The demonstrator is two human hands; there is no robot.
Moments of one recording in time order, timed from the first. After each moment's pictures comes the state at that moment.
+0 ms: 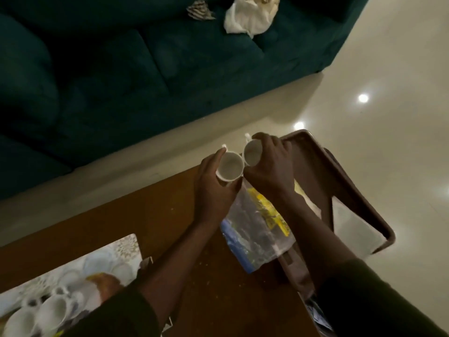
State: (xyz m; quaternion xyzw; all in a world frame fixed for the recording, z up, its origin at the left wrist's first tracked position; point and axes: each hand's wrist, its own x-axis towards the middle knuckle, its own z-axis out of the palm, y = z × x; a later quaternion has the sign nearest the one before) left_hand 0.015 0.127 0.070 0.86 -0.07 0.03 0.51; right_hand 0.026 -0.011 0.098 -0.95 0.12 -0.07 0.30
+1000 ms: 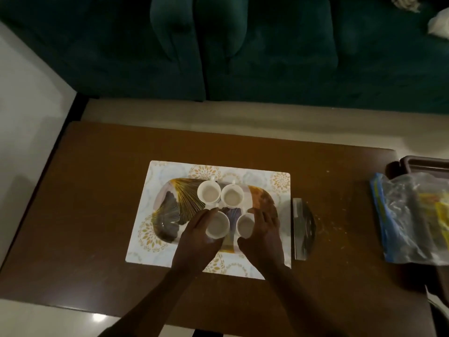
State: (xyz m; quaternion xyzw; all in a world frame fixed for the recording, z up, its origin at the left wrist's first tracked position) left_hand -0.251 0.549 0.012 0.92 0.13 -0.04 0.38; right_hand -0.197 0.387 0.024 -0.94 -0.08 0.17 0.28
